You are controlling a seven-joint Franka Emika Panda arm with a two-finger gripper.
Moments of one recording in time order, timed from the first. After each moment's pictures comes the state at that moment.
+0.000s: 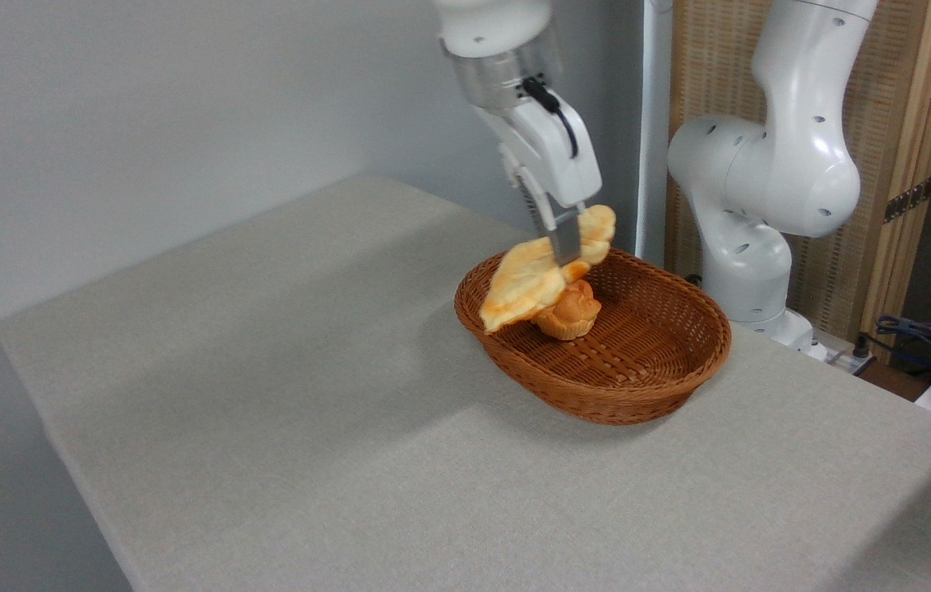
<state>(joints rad) -0.15 -0.46 0.15 -2.16 -0.02 1.42 1.12</state>
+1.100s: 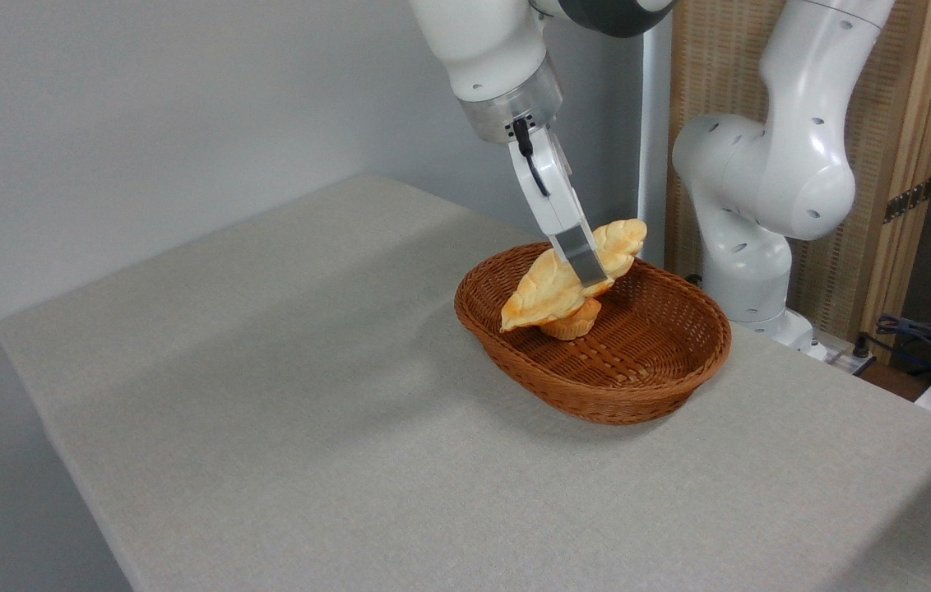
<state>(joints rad) -0.25 -0.49 0.16 -2.27 0.04 1.40 1.30</state>
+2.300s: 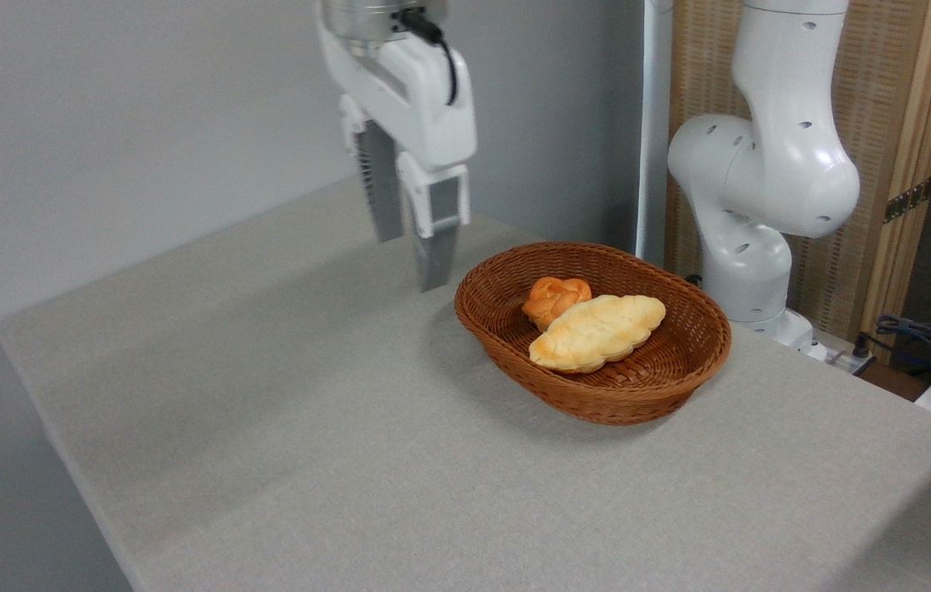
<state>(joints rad) -0.14 -0.15 0.15 -1.73 -0.10 1.59 0.97</state>
